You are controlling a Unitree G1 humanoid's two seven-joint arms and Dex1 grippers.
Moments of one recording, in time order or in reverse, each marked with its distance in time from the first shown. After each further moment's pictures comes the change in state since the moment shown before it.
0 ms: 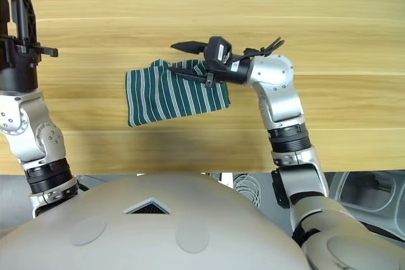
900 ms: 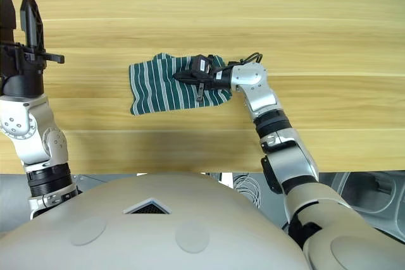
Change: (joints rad) left arm 0.045 0.026 -0.044 0.032 0.036 -0.101 0.046; right arm -0.194 0.075 0.091 0.658 -0.148 -0.231 -0.005
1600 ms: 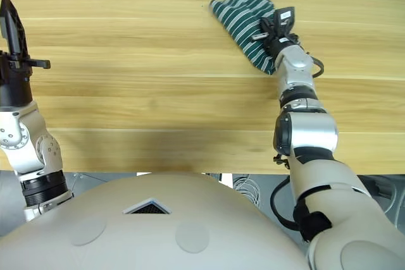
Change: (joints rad) left arm 0.060 0.009 0.047 -0.047 -0.002 -0.038 0.042; right arm -0.243 -0.088 -0.444 0.625 0.046 -0.028 -0.749
